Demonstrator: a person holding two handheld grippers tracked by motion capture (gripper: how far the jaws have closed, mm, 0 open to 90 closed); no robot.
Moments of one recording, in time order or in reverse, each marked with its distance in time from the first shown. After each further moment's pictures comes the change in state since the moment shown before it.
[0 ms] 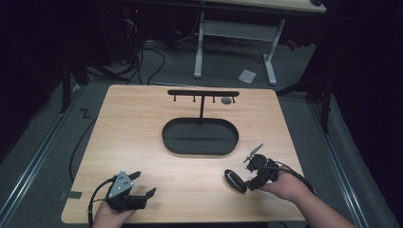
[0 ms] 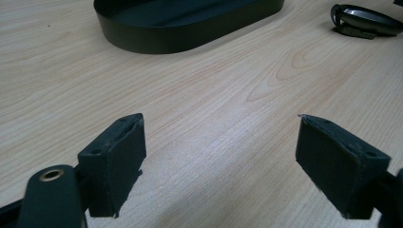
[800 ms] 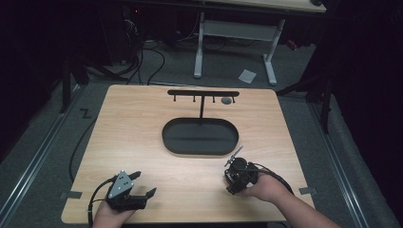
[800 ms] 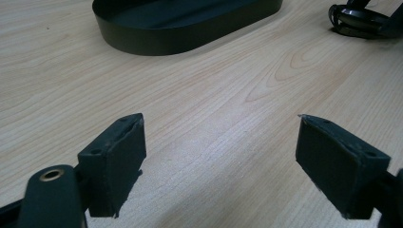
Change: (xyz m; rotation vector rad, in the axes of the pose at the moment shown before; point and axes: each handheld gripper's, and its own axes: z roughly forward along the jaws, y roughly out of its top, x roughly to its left) left arm 0.000 0.001 -0.001 0.003 -0.005 0.007; right arm 0.036 0.035 0.022 0.012 0.110 -0.044
